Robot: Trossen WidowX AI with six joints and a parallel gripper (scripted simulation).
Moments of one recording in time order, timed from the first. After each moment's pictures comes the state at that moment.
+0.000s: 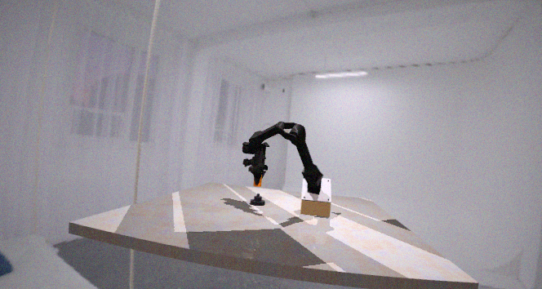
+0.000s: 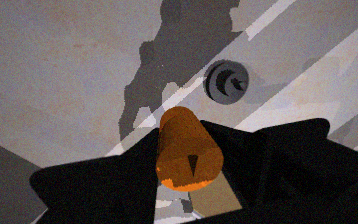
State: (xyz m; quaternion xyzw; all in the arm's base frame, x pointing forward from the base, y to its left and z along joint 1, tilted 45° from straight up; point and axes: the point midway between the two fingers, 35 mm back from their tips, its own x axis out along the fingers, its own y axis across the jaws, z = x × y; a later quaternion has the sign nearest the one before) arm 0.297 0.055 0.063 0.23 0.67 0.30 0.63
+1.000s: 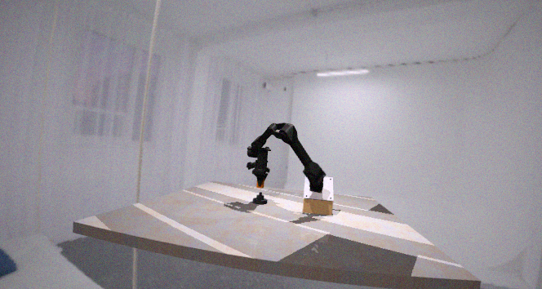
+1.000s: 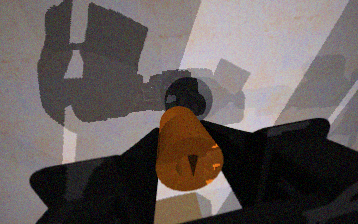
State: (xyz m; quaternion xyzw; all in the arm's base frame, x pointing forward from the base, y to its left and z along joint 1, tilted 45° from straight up) arm 0.318 0.012 -0.021 0.23 0.67 0.31 0.63
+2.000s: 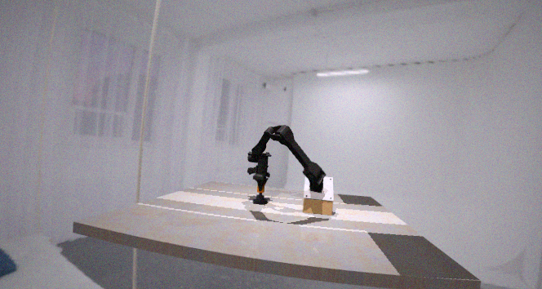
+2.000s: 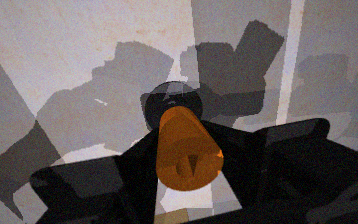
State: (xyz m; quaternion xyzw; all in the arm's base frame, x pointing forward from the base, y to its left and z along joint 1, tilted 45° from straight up) arm 0.319 0.014 -0.062 0.22 0.67 0.31 0.64
